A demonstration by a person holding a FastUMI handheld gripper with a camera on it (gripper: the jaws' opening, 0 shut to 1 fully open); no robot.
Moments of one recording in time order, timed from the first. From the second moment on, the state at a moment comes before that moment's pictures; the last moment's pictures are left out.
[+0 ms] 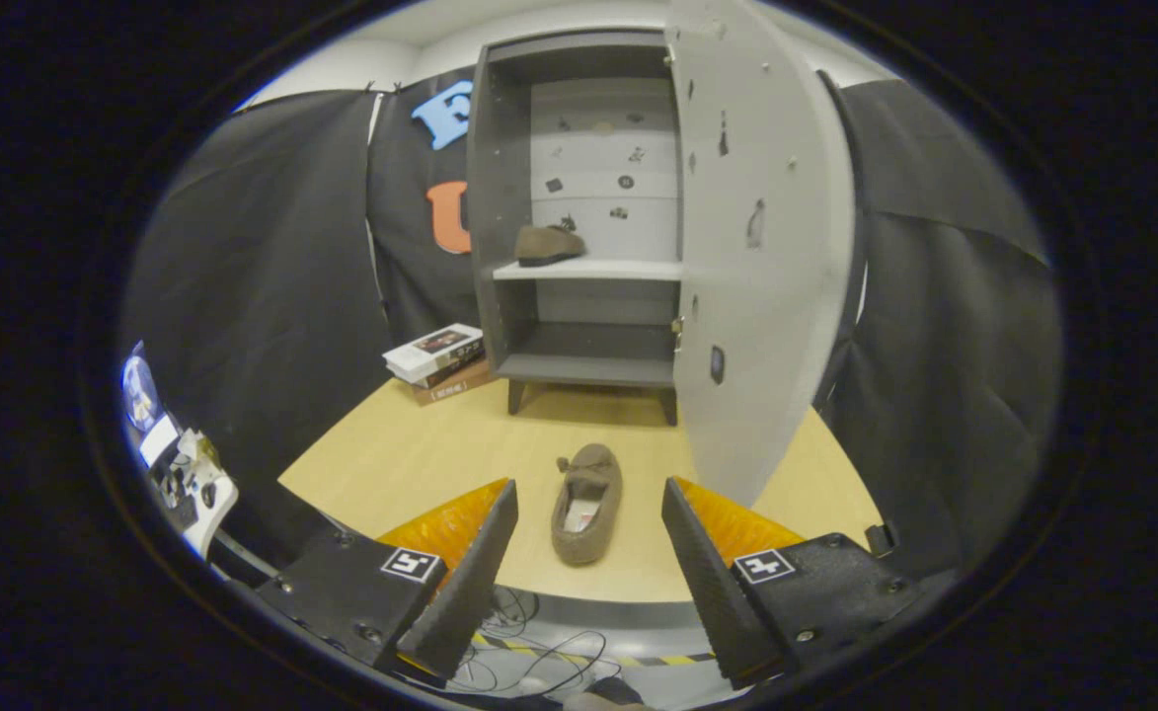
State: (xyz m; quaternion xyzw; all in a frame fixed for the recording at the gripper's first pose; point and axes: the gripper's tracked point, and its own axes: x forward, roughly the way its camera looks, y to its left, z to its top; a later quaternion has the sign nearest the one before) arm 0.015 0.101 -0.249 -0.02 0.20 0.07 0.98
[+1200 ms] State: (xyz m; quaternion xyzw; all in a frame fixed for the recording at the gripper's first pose) arm 0.242 0.147 -0.456 0.06 0.38 0.04 0.92
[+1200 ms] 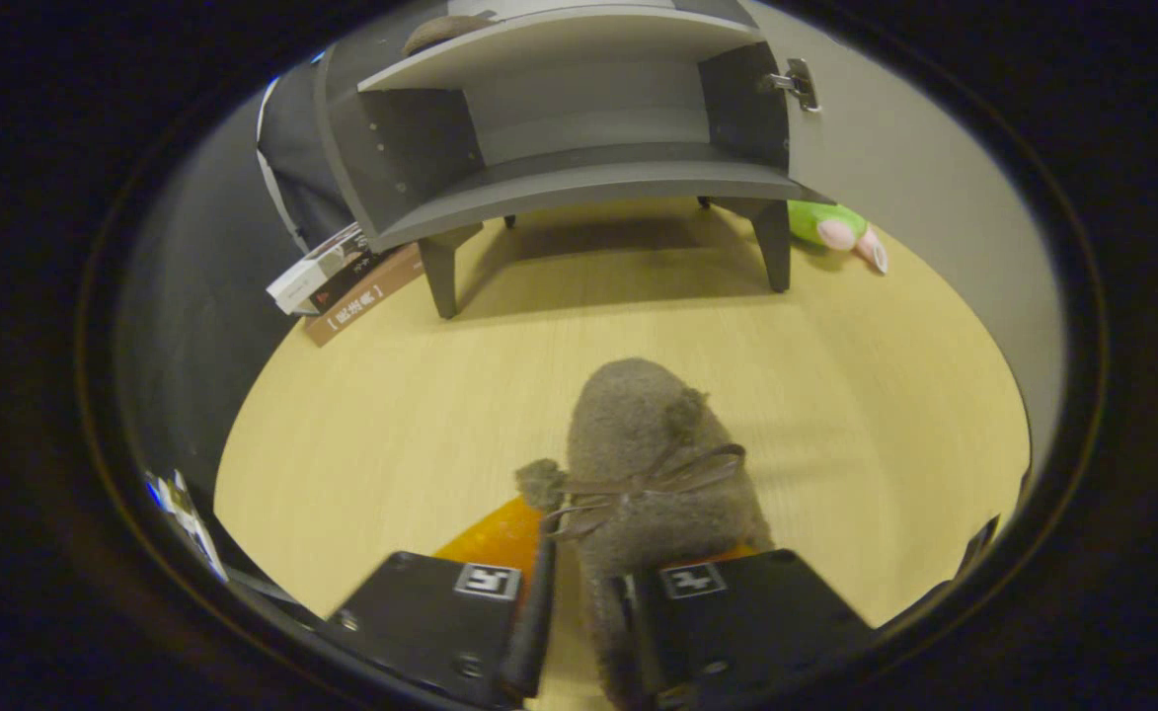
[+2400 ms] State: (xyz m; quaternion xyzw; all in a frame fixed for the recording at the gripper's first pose) arm 0.273 0.169 -0.087 0.02 0.11 0.06 0.99
